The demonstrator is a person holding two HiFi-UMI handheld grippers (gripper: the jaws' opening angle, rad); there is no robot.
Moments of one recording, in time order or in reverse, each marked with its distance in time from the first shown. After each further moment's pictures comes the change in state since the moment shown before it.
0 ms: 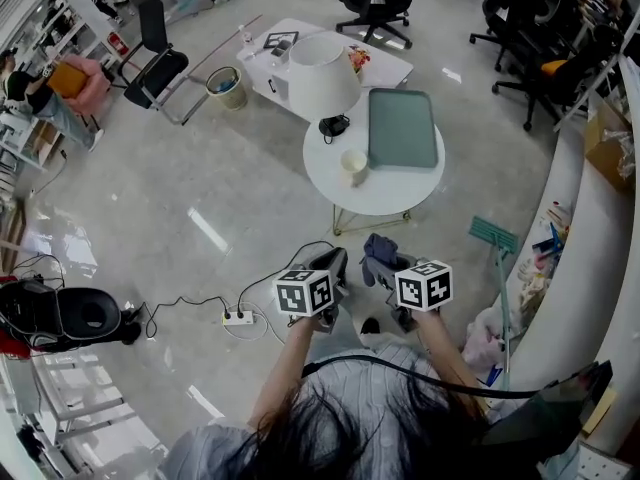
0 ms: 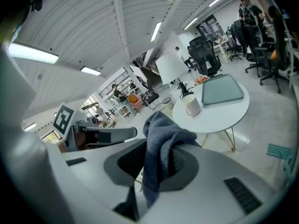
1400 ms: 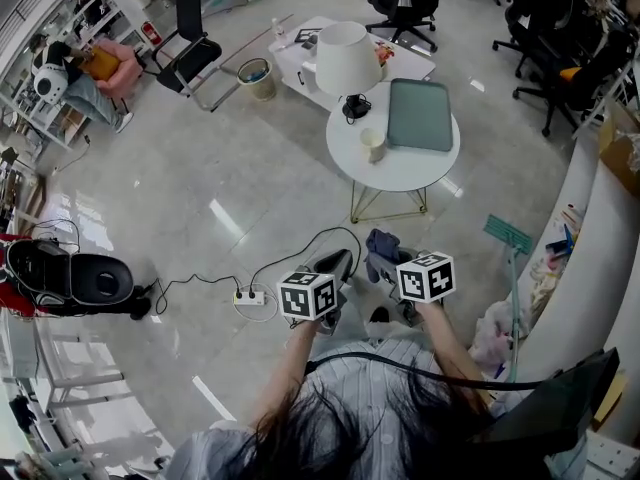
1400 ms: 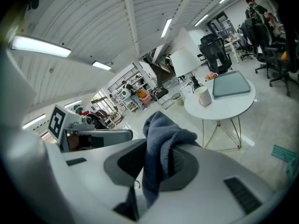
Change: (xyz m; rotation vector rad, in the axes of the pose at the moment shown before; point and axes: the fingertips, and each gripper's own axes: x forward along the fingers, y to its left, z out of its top) left arm -0.077 -0.025 -0.065 0.052 -0.053 0.052; right arm -0.022 0.055 -0.061 -0.083 0.045 0.086
